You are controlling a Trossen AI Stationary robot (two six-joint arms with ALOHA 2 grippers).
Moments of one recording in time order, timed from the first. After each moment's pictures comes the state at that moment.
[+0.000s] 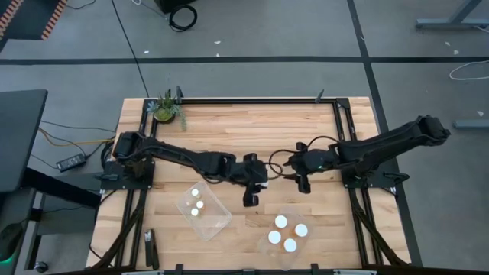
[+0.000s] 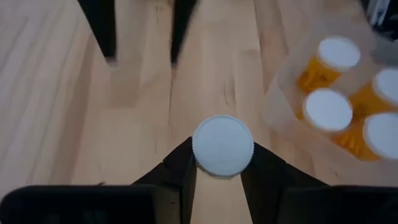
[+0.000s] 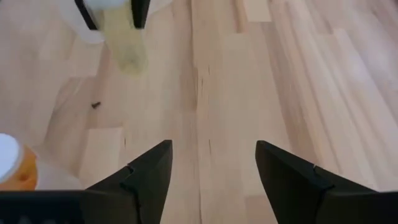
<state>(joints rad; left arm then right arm) -0.17 1.88 1.49 -0.36 -0.12 -0.13 0.18 1.08 0.61 -0.27 0.18 0.15</state>
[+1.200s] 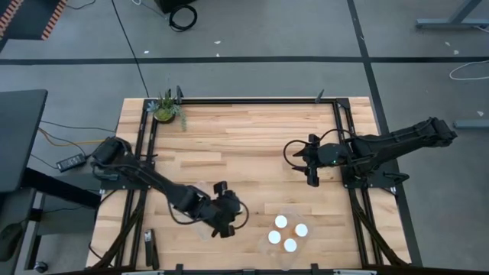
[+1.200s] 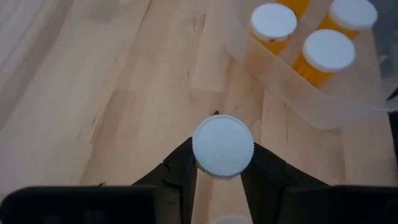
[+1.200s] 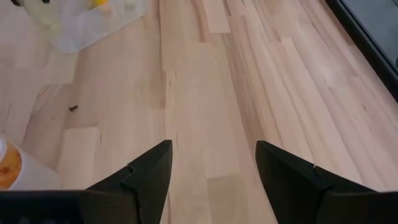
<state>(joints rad) -0.51 1.76 1.24 -0.36 -0.46 -0.54 0.18 0.87 0.61 -0.45 0.29 0.15</state>
